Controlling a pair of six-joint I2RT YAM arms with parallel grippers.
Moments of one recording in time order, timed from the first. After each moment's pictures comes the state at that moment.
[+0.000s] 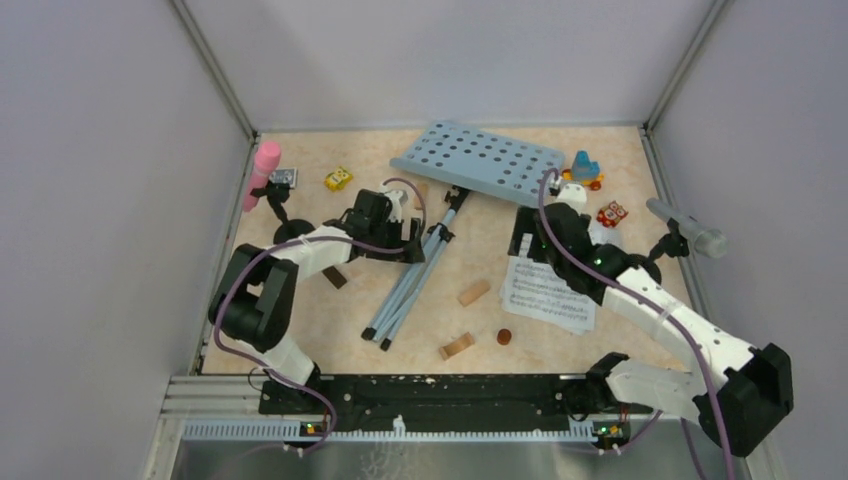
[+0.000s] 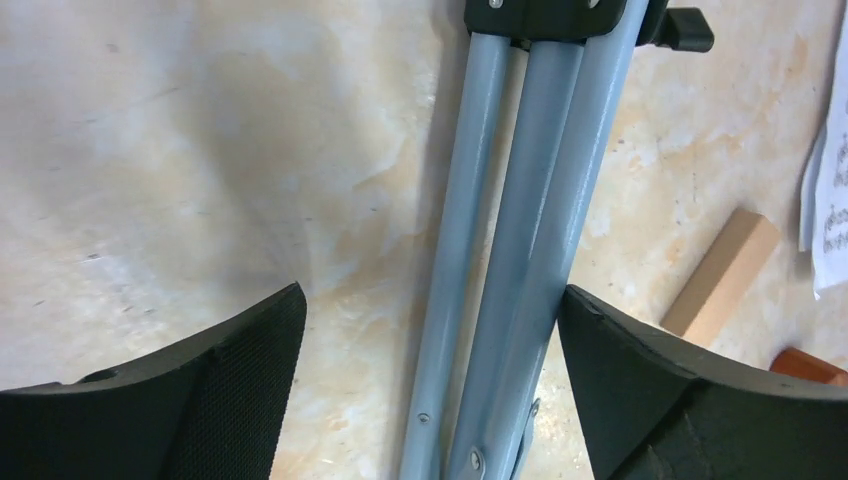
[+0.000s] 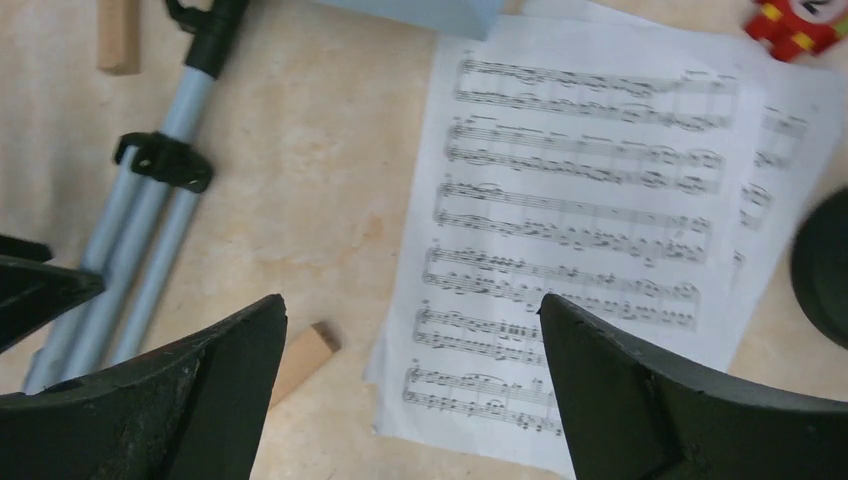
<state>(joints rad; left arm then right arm) -0.43 1.66 0.92 -0.18 0.28 -0.29 0.62 1.10 0.89 -0.47 0.41 0.52</state>
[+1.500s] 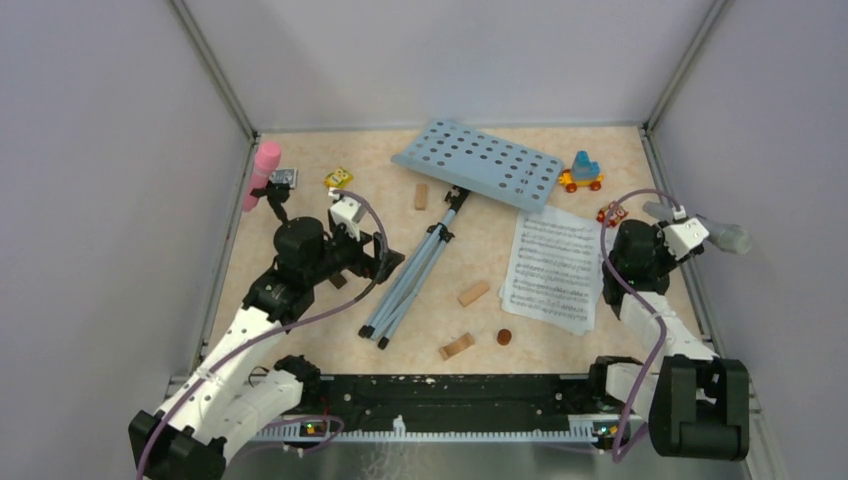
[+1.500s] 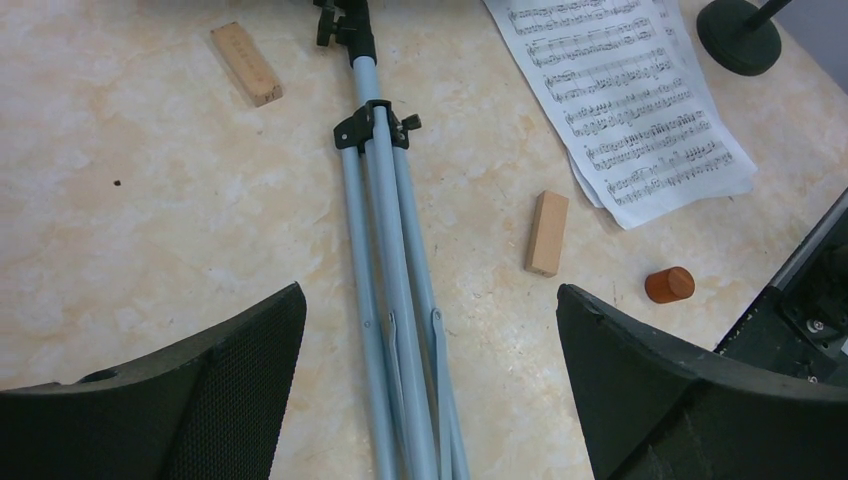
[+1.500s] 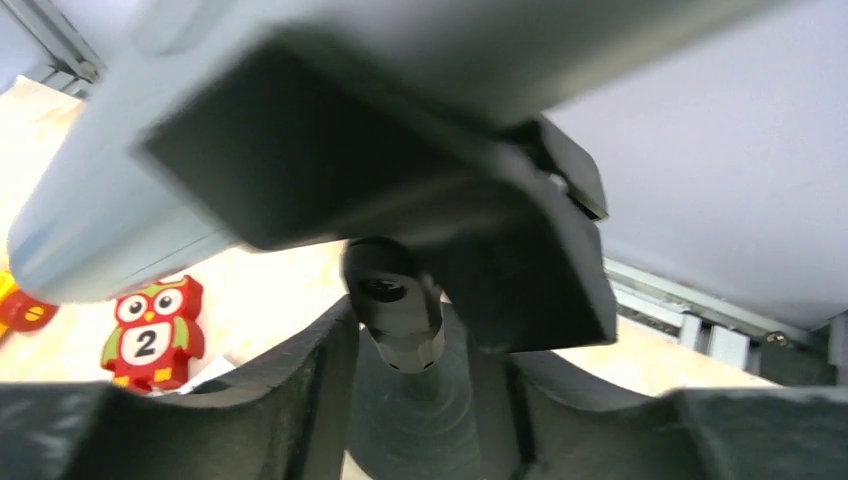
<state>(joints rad) -0.42 0.83 0.71 -0.24 0.34 -0.13 -0.06 1.03 0.41 0.27 1.00 0.40</state>
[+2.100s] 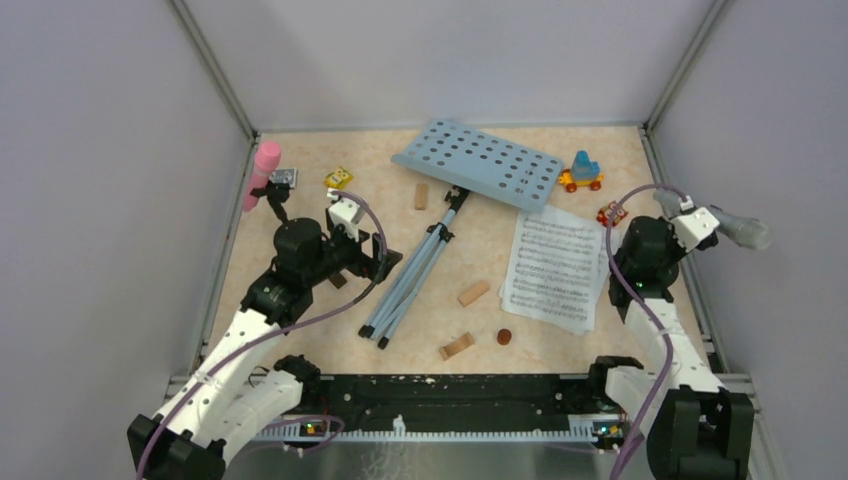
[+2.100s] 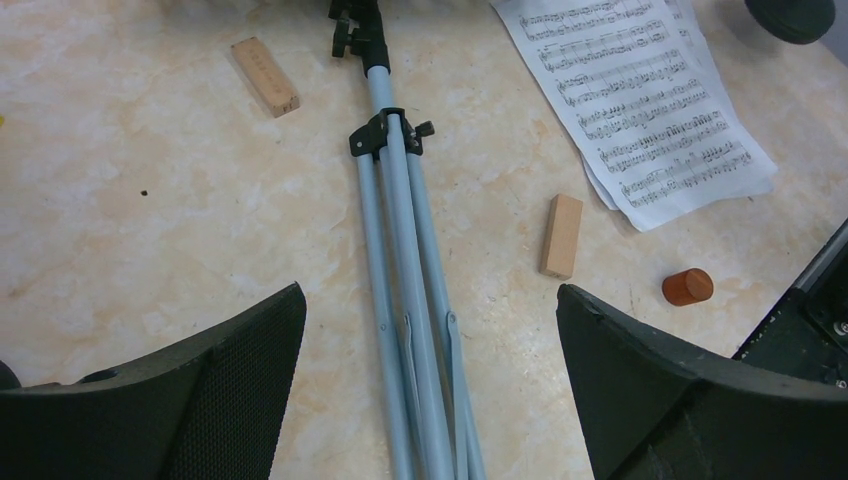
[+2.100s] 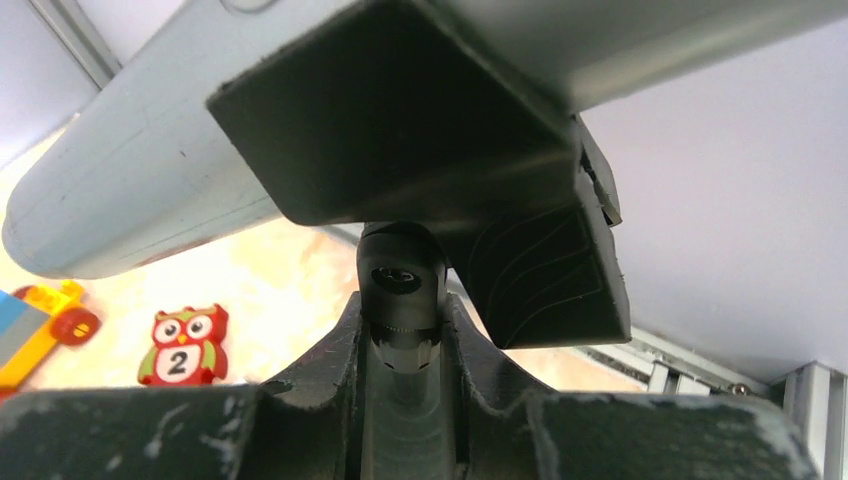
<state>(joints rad) -0.42 0.80 0.71 -0.24 0.32 -0.09 -0.06 0.94 0.45 0.25 0.98 0.26</state>
